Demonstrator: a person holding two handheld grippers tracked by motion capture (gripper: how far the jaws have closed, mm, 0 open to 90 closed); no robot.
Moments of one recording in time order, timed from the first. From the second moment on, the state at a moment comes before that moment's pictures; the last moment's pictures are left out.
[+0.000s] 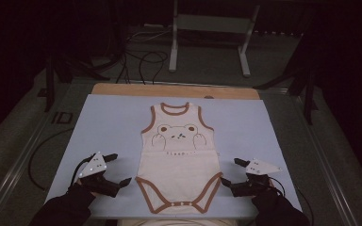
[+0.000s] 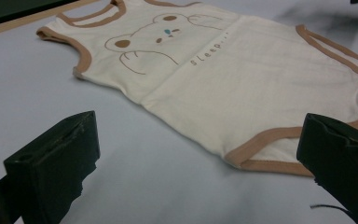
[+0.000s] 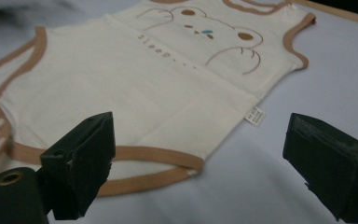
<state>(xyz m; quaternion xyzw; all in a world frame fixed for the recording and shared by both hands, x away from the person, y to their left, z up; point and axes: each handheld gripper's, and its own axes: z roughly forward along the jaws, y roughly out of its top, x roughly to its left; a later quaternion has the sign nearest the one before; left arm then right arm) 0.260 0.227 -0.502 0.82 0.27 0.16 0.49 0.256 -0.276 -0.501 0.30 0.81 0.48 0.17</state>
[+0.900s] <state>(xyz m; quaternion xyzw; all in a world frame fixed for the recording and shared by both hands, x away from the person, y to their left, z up) 0.273 0.208 -0.446 0.82 0.23 0.14 0.51 0.261 -0.266 -0.430 0.29 0.80 0.50 0.19</state>
